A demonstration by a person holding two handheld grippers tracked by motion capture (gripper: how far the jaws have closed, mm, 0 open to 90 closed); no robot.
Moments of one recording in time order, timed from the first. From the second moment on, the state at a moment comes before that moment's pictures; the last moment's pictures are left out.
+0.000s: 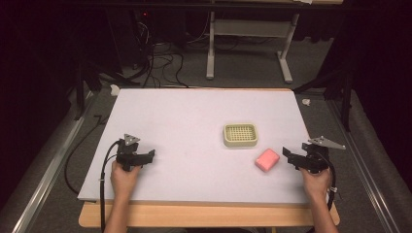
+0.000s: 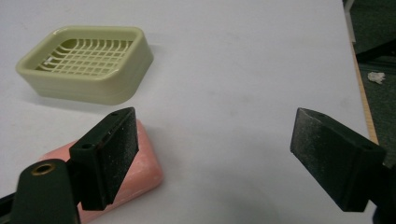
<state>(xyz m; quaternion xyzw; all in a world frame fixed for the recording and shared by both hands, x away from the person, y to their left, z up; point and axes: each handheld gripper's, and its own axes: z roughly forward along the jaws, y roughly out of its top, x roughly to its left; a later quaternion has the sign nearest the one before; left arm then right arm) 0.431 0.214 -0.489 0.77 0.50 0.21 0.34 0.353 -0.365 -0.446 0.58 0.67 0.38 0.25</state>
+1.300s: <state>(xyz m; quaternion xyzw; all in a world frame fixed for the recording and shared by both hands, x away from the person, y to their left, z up) 0.431 0.214 -0.489 0.77 0.50 0.22 0.34 0.338 -0.316 -0.457 0.48 0.76 0.39 0.22</state>
